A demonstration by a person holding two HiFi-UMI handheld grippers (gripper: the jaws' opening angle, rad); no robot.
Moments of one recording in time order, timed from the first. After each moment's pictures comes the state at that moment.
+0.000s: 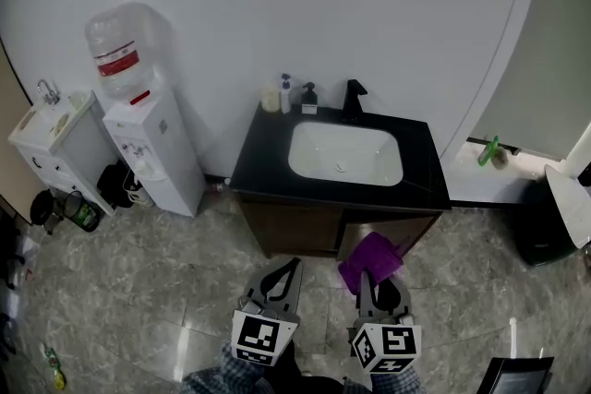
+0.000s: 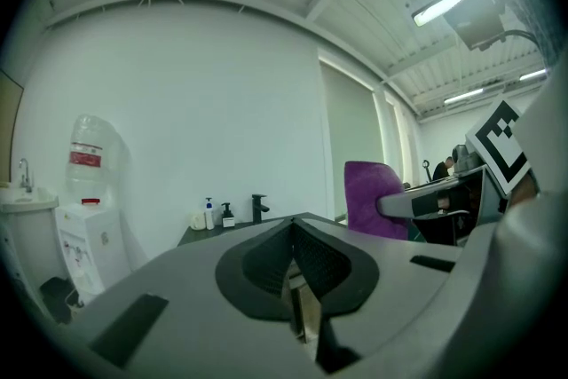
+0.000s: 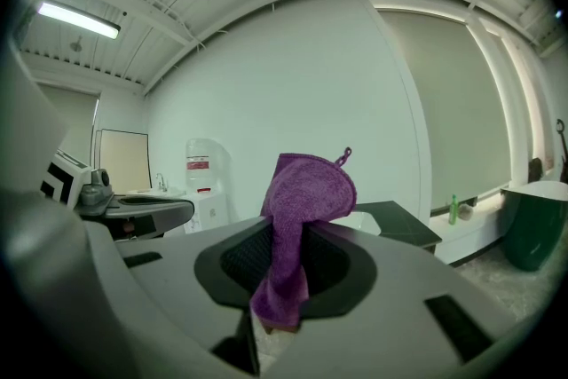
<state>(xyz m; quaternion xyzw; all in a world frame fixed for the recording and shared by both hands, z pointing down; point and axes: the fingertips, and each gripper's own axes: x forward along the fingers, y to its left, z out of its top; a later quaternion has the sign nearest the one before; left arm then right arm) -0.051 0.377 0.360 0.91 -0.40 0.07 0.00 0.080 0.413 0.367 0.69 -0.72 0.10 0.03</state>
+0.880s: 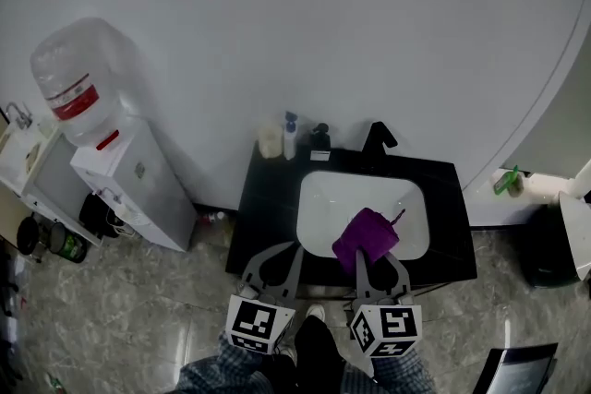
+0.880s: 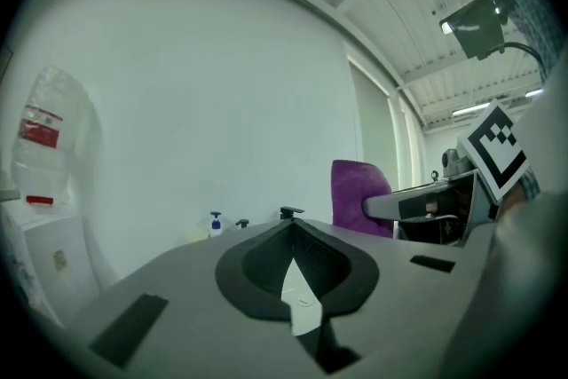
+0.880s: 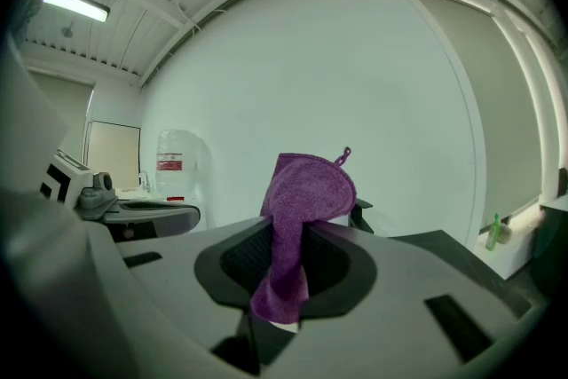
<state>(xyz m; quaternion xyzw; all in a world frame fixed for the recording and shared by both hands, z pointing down) -0.043 0.034 0.350 0.92 -0.38 0.04 0.02 0.074 0.059 0.349 0.68 -0.73 0.08 0.04</state>
